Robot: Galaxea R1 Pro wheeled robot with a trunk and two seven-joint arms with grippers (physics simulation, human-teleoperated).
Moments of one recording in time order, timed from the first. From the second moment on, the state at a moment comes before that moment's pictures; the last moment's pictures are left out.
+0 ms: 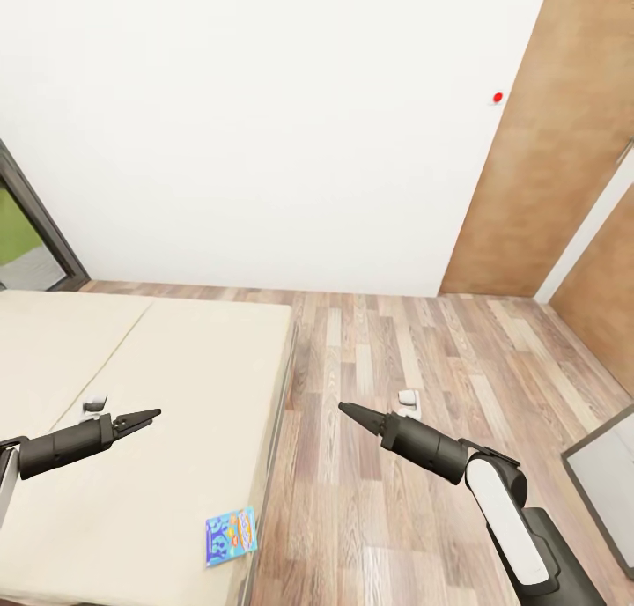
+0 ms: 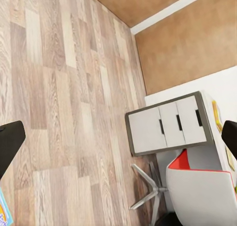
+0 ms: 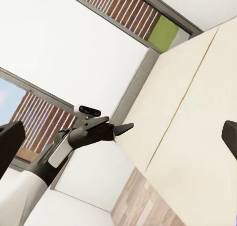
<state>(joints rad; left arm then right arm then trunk) -0.54 0.37 0.51 -0.98 -0.05 0.85 -1.41 -0.32 -0.09 0.10 -1.53 -0.81 0.74 0.70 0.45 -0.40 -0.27</state>
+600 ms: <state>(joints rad) -0.54 0.37 0.51 -0.98 -0.05 0.85 -1.41 -0.32 -0.09 0.09 -1.53 -0.81 0.74 0.70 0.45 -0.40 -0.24</state>
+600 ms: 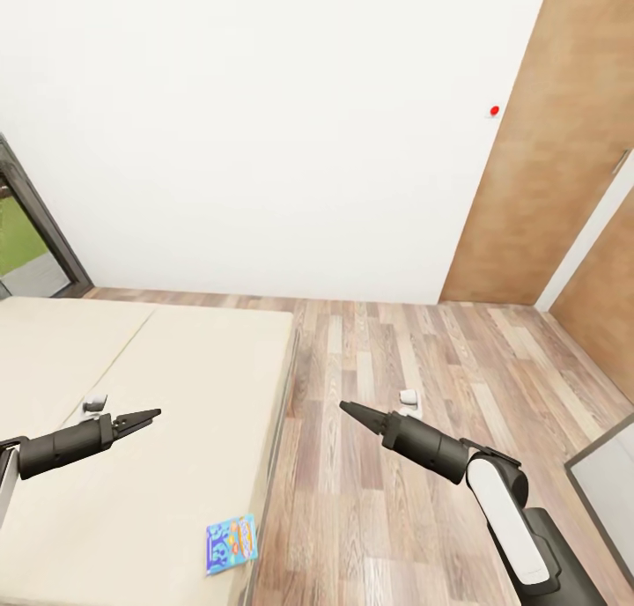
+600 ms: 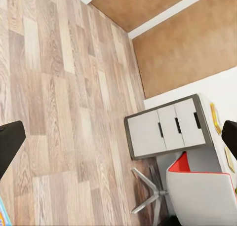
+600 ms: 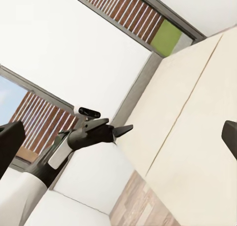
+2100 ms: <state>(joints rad) -0.54 0.37 0.51 -0.98 -0.05 0.85 -1.42 -0.32 -0.09 0.09 -1.53 -0.81 0.74 0.70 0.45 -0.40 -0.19</state>
